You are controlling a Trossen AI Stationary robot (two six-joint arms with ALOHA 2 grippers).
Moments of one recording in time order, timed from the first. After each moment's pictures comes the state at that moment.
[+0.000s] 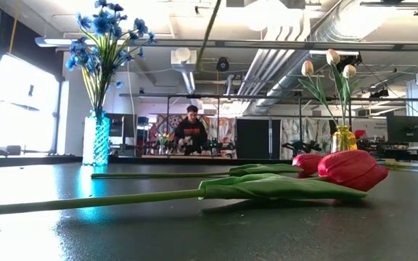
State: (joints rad) left arm -0.29 1.74 1.69 -0.51 -0.35 -0.39; right arm 0.51 1.01 0.71 0.59 0.49 0.28
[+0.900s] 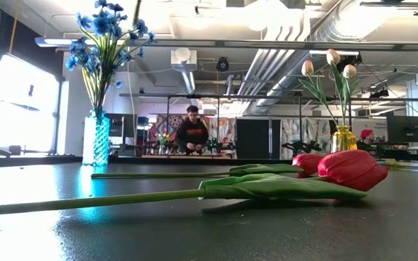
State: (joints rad) left arm -0.56 1.63 1.69 -0.63 -0.66 -0.38; right arm 0.51 0.99 0.71 0.47 0.47 0.25
